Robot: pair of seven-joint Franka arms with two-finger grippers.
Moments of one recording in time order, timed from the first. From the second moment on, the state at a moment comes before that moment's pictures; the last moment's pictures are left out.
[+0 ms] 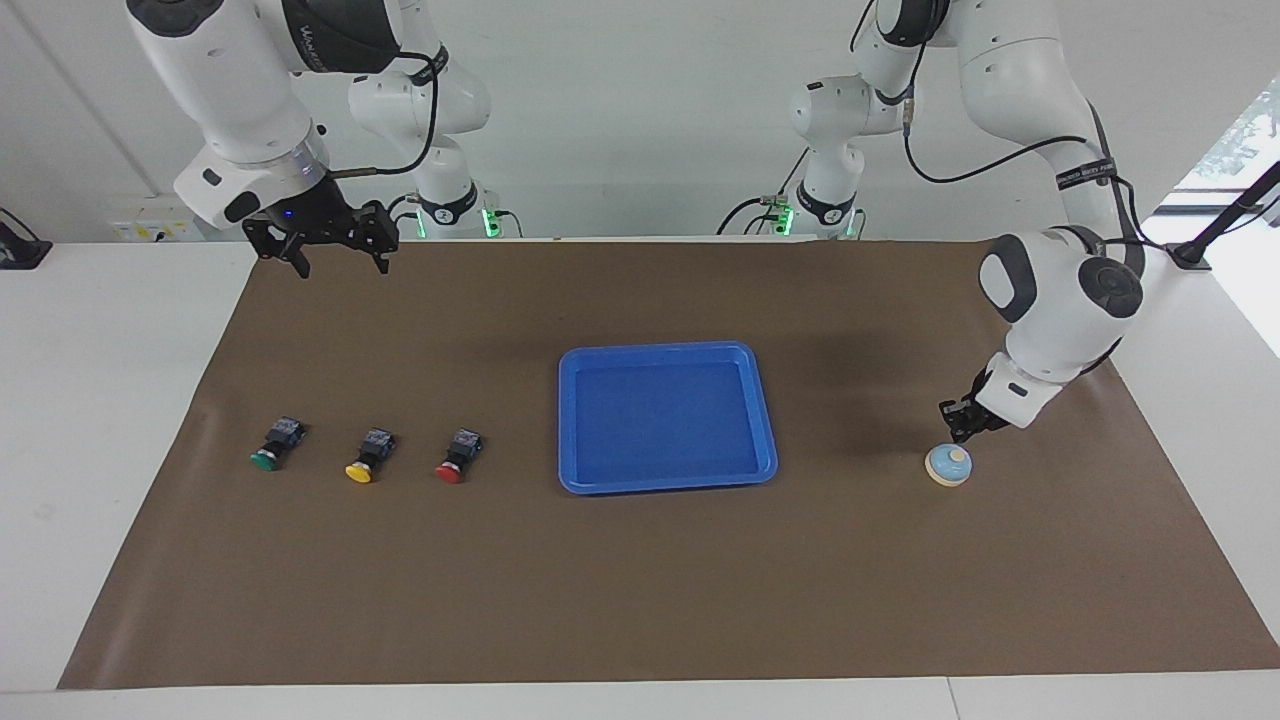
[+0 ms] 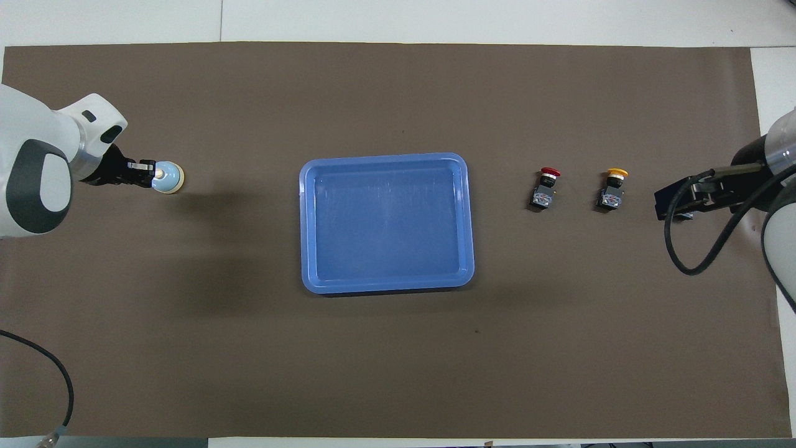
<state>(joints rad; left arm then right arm) 0.05 0.26 -0.04 -1.82 -0.02 2.07 0.06 0.01 0.01 0.05 -1.58 -0.03 1.47 -0.01</state>
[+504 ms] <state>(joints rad) 0.04 -0.04 -0.04 -1.81 -0.02 1.77 0.06 0.01 0.01 0.05 -1.58 -0.03 1.47 -0.01</state>
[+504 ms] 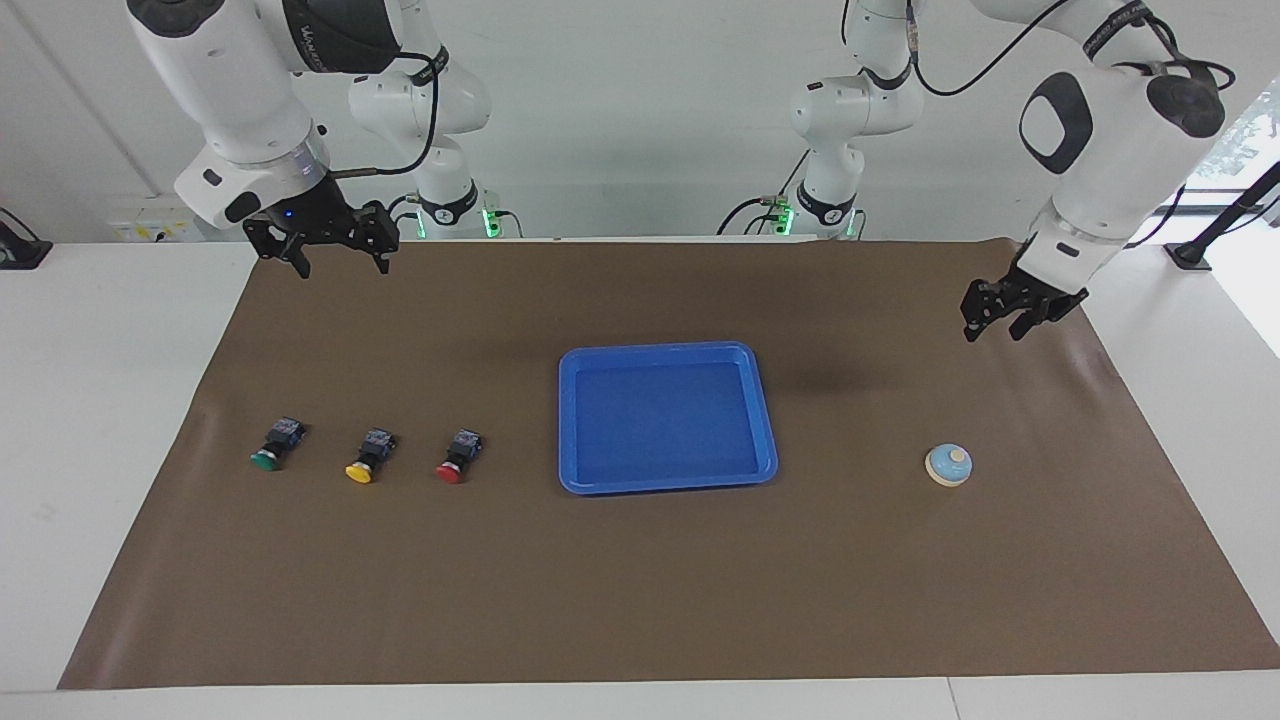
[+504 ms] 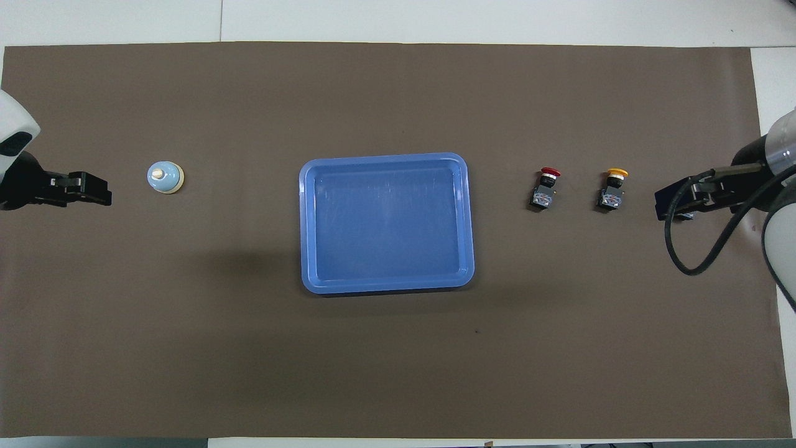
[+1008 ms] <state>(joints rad) 0.04 -0.14 -0.04 -1.78 -0.02 1.63 0.06 0.01 0.01 0.05 -1.58 -0.03 1.47 -0.01</state>
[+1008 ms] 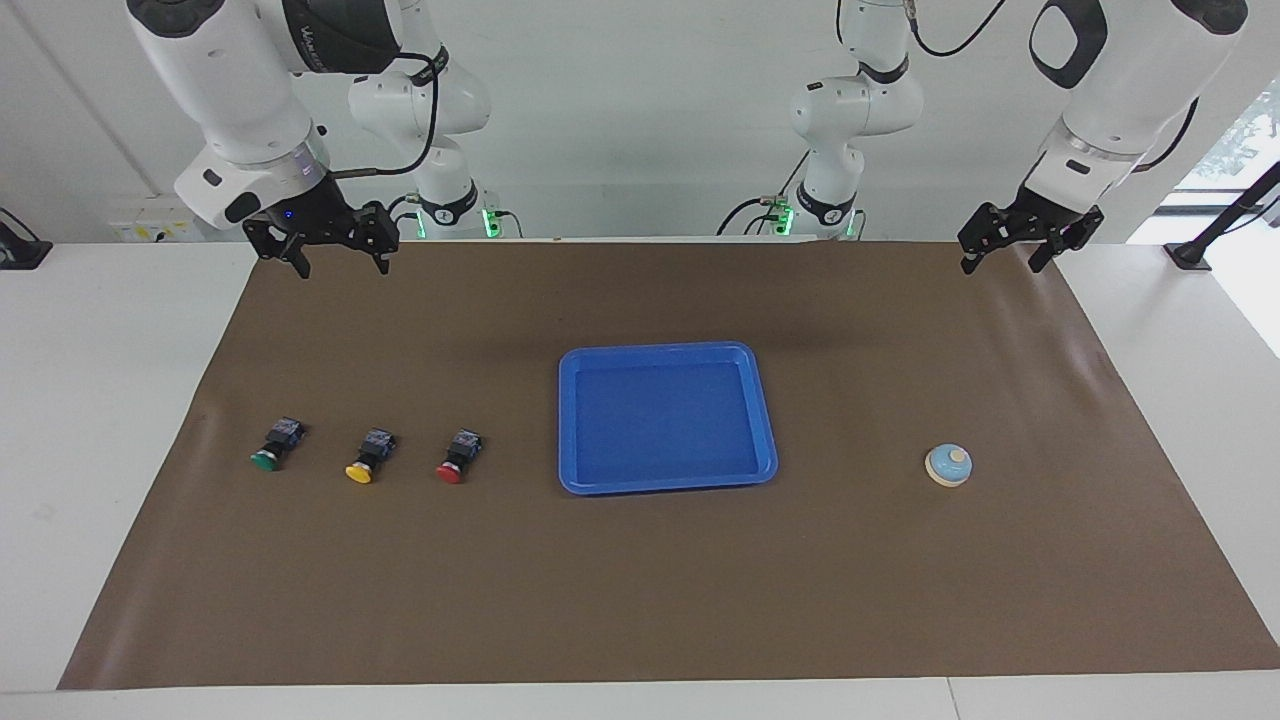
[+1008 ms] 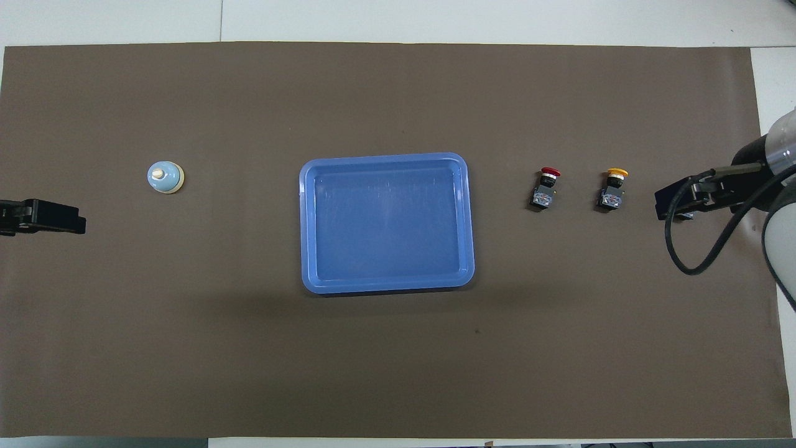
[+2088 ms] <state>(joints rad) 0.04 -0.09 -0.05 -1.71 -0.02 1.57 0.06 0.01 0.01 0.05 -1.58 -0.03 1.47 -0.01</state>
